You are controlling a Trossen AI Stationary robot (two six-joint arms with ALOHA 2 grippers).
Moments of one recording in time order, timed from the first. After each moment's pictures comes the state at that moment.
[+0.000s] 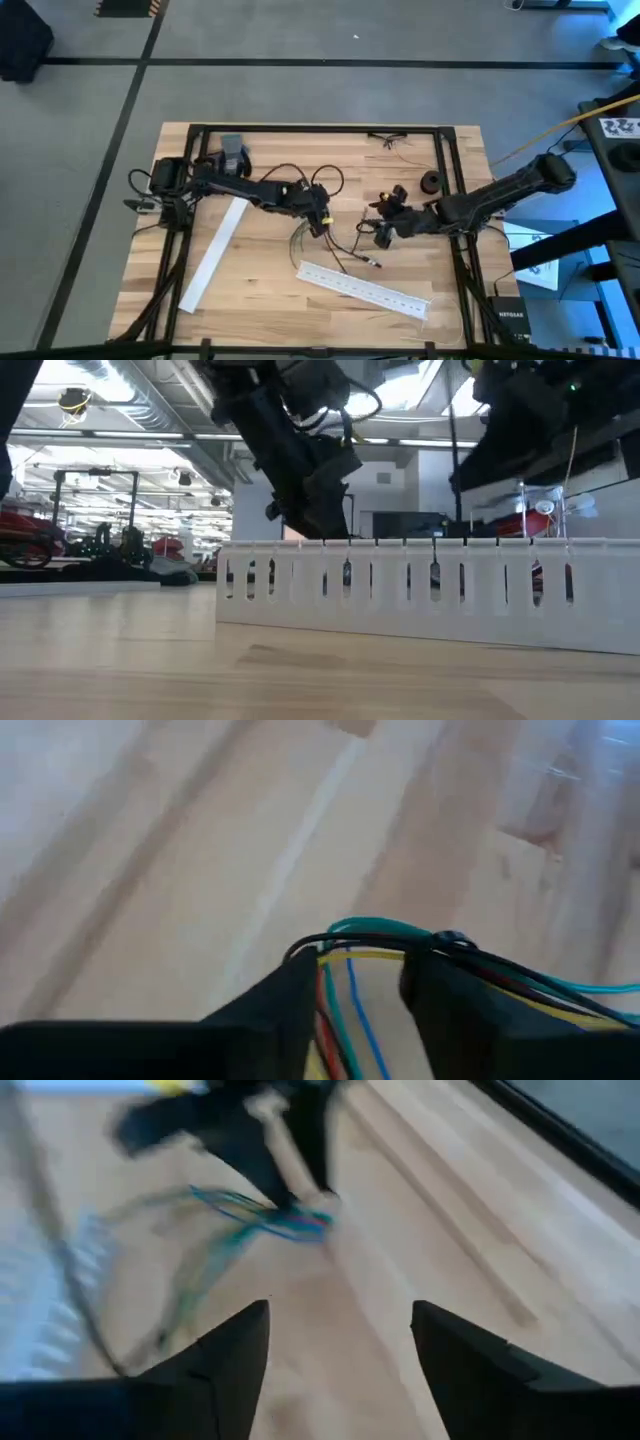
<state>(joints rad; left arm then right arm) 0.02 1.85 1.23 -0.32 -0.19 -0.36 0.32 1.18 0.59 -0.14 0.51 0.43</state>
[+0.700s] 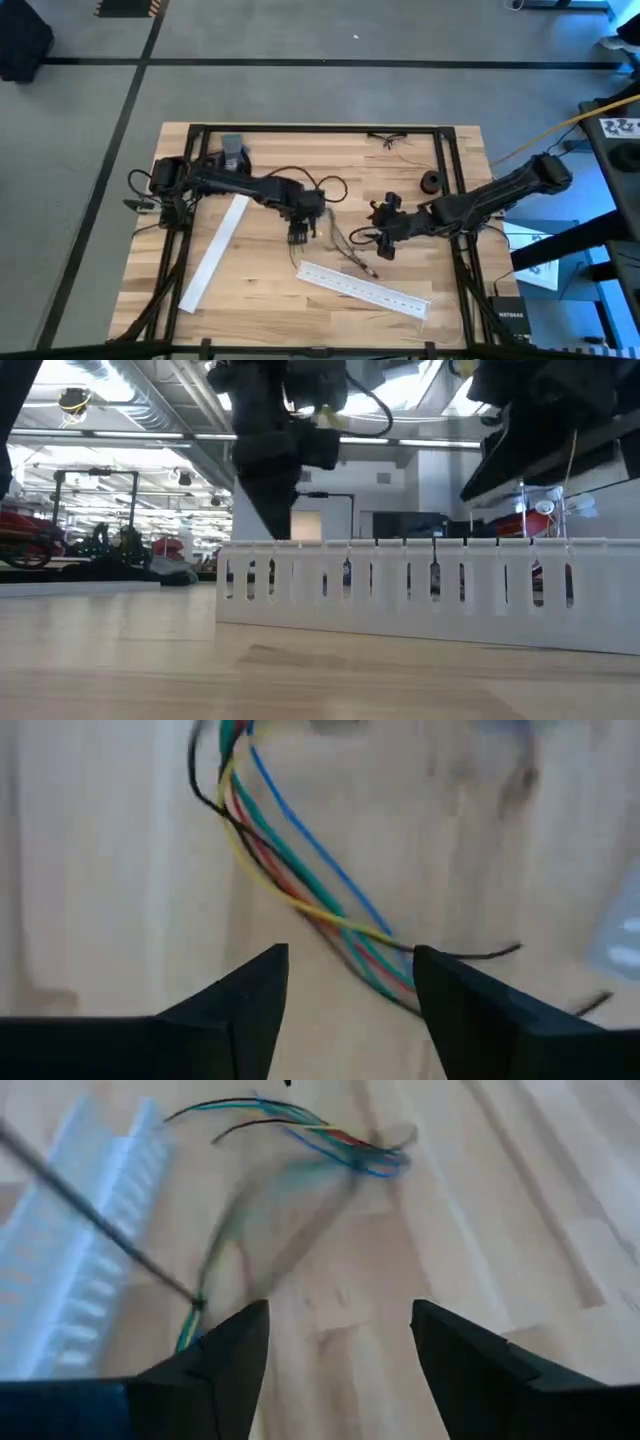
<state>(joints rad) -0.01 1.85 1.36 -0.72 -0.08 -0.07 0.32 1.21 0.71 -0.37 0.34 0.37</state>
